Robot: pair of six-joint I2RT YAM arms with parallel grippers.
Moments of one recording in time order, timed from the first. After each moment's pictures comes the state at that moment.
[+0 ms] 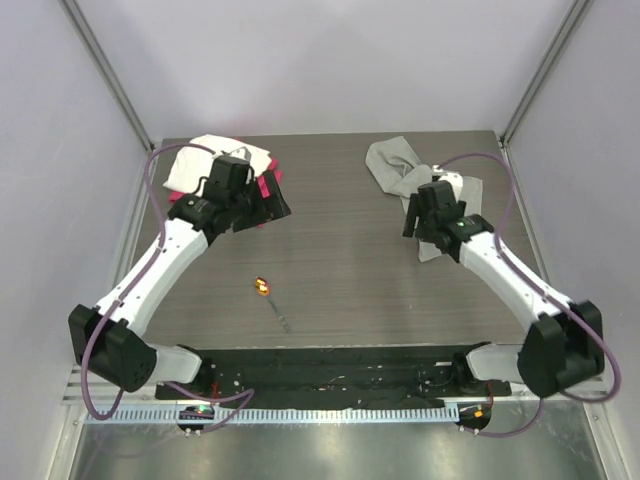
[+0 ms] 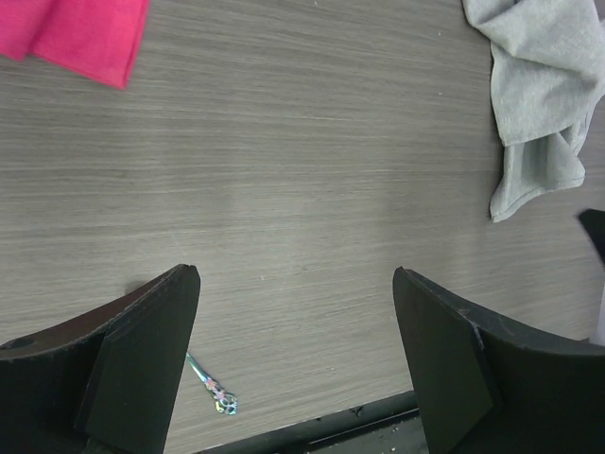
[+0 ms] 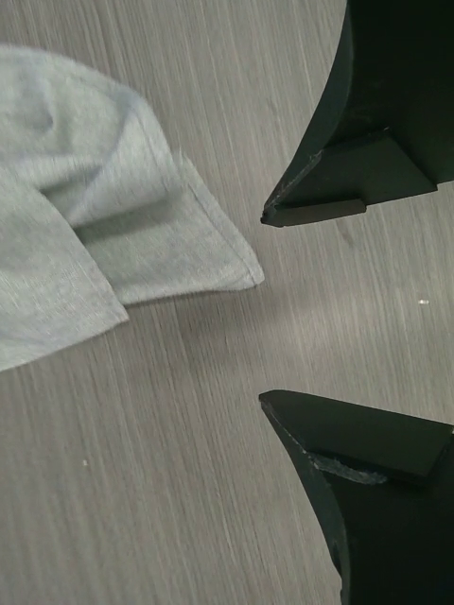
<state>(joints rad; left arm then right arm) -0.42 1.34 1.29 -0.68 0.00 -0.62 0.33 1.23 0.96 -0.51 0.37 0.40</state>
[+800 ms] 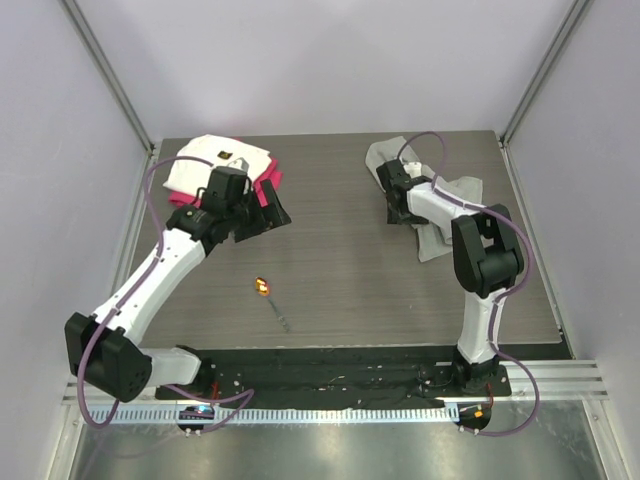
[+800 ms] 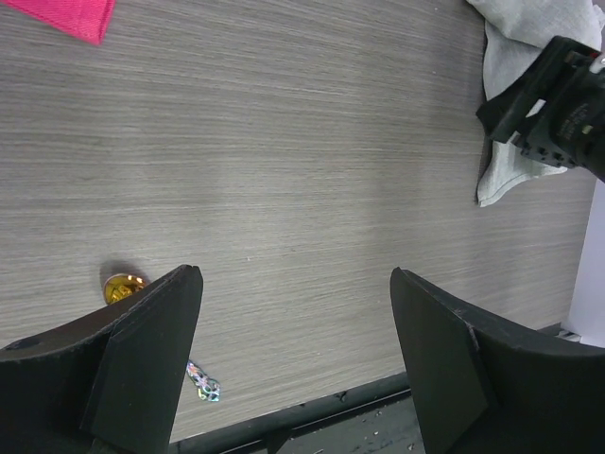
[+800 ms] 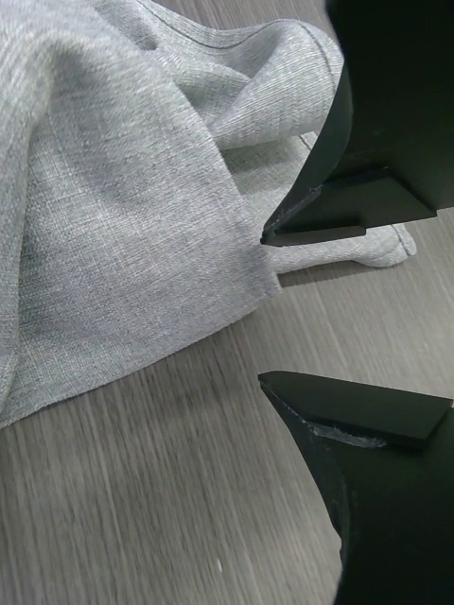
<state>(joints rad) -0.42 1.30 1.19 -0.64 0.05 -0.69 0.35 1.96 1.40 -0.58 0.53 0.38</state>
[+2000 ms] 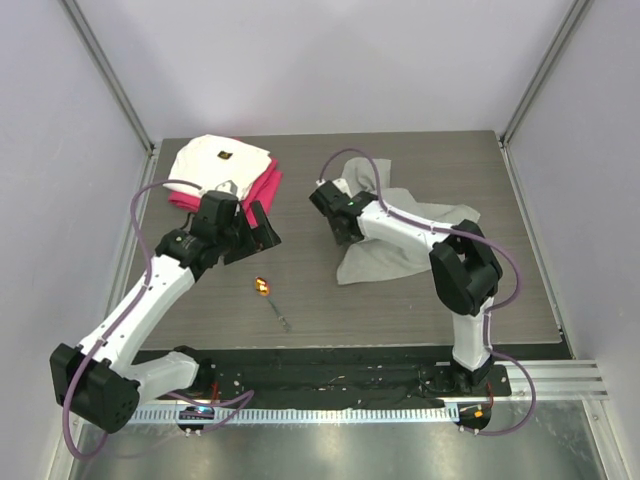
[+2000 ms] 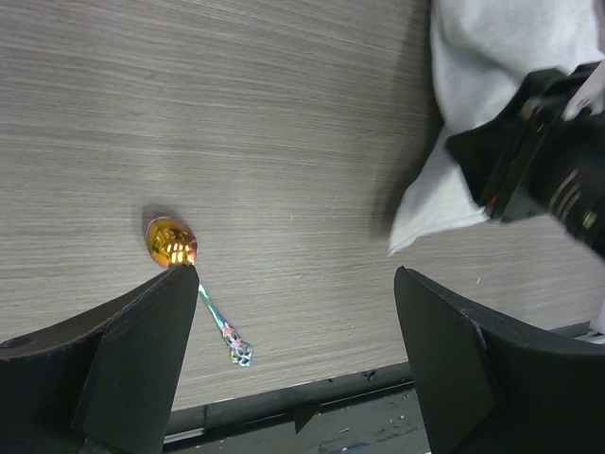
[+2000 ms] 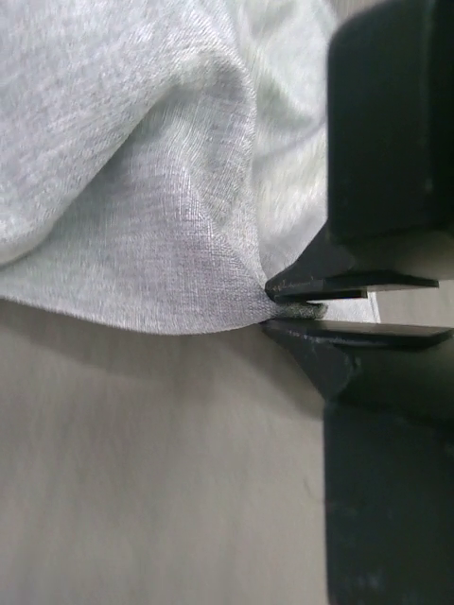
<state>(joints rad) -0.42 1.12 1.01 -0.67 0.00 -0.71 0.73 1.94 1.51 -0.72 0.43 0.32</state>
